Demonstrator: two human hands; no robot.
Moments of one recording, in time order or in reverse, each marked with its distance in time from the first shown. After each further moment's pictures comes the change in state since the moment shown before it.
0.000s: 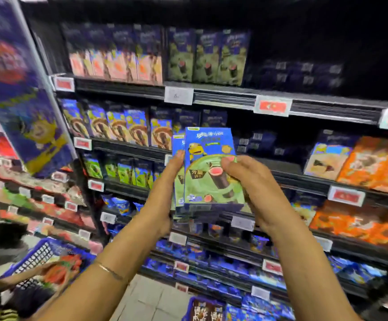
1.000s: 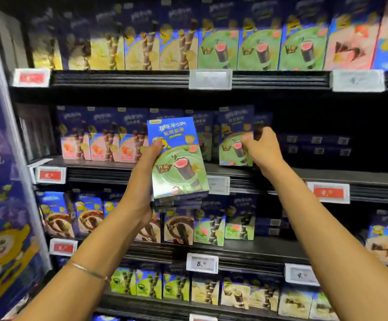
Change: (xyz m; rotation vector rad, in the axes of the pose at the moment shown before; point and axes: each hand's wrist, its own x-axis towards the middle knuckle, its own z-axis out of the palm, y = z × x) left_hand 0.157 0.213 -0.083 0.028 -0.143 0.452; right_hand 0.316 -0.102 0.043 -0.467 0.631 -0.331
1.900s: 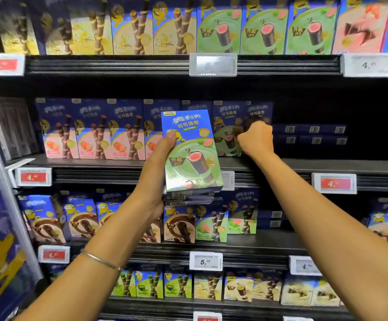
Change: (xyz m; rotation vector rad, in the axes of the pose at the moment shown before) left_hand 0.028 -0.012 0.001 0.013 -0.106 -0.062; right_hand 0.025 0.012 0.034 -0.462 0.149 -0.070
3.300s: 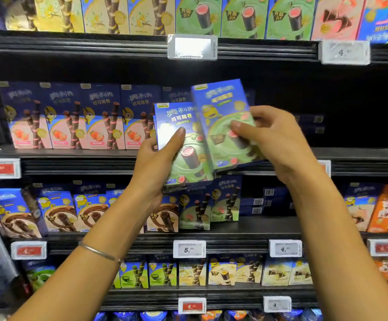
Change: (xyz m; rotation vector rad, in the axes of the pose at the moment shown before) left_hand 0.009 -0.025 0.018 0.133 0.109 -0.016; right_hand -0.099 -0.011 -0.115 0.659 -0.261 -0.040
